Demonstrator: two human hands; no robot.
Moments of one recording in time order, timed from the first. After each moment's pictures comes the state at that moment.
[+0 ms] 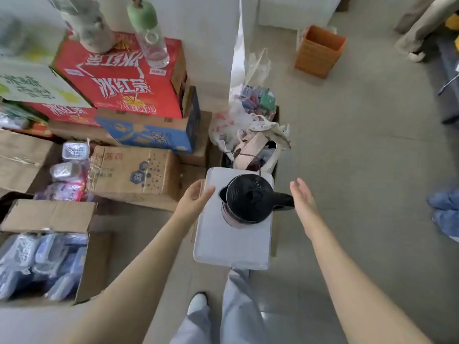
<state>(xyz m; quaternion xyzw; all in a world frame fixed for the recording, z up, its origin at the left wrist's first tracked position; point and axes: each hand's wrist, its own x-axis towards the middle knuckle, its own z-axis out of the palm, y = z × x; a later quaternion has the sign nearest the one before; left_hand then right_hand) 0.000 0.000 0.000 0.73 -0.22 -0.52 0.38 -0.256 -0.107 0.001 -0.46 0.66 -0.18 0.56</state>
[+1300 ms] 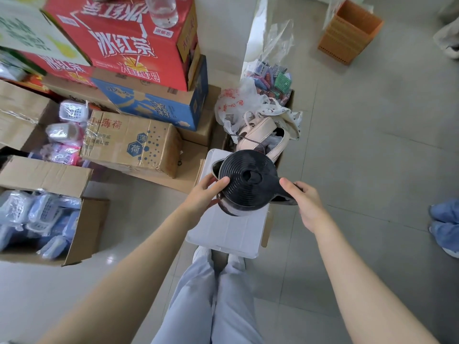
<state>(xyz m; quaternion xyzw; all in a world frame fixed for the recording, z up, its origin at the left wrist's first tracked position) -0.029 -0.021 -0.027 0.62 -0.12 -0.66 0.41 -0.260 -0.136 -0.006 -0.46 0.61 -0.12 0.63</state>
